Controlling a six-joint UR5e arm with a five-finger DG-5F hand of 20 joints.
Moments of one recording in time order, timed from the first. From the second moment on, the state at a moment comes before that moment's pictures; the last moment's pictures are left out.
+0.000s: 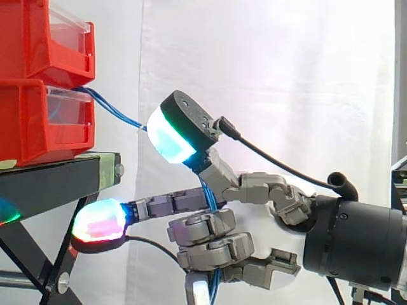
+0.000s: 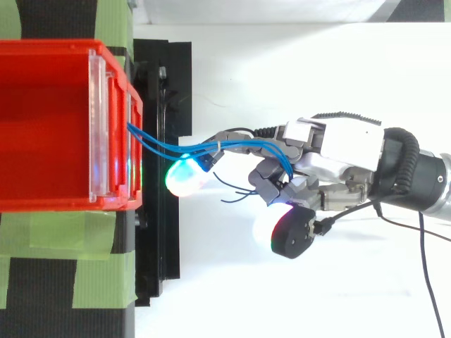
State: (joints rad) arm 0.26 -2.16 -1.86 -2.09 -1.11 -0.07
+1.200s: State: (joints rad) arm 0.24 -2.15 -1.82 -2.19 -1.19 -0.01
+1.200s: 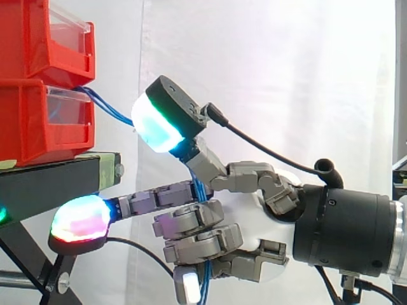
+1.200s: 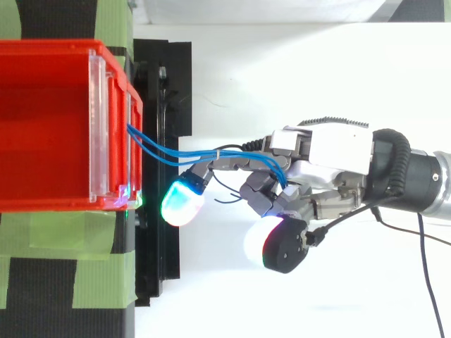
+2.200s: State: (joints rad) arm 0.25 -2.15 -1.82 -2.33 -1.19 -0.10
